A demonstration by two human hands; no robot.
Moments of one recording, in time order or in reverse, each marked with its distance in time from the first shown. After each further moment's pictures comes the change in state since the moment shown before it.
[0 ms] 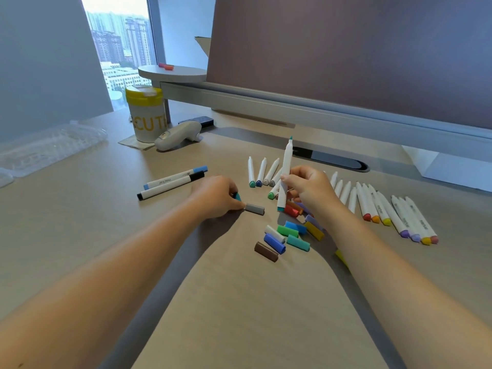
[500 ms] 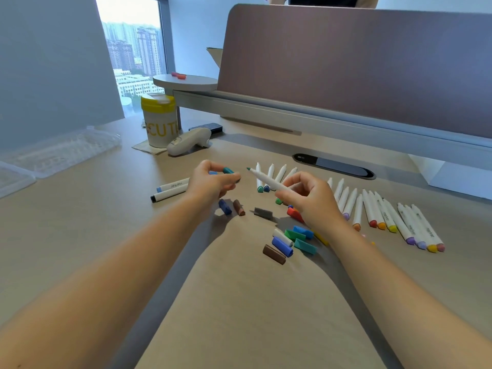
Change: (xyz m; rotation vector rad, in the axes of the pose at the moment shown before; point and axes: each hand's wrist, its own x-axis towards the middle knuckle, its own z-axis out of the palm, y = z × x) left_hand -0.015 -0.011 -0.019 -1.243 0.194 -0.193; right_hand -0.019 -0.003 0.005 -0.130 -0.059 -0.195
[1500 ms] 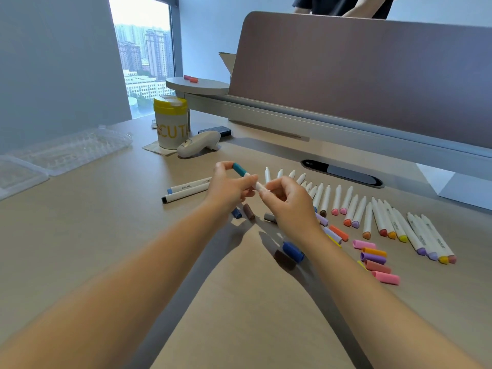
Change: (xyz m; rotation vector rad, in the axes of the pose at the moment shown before) left_hand -0.013 0.002 0.008 -0.024 -0.043 0.054; right_hand -0.003 -0.022 0.044 -0.025 0.007 -0.078
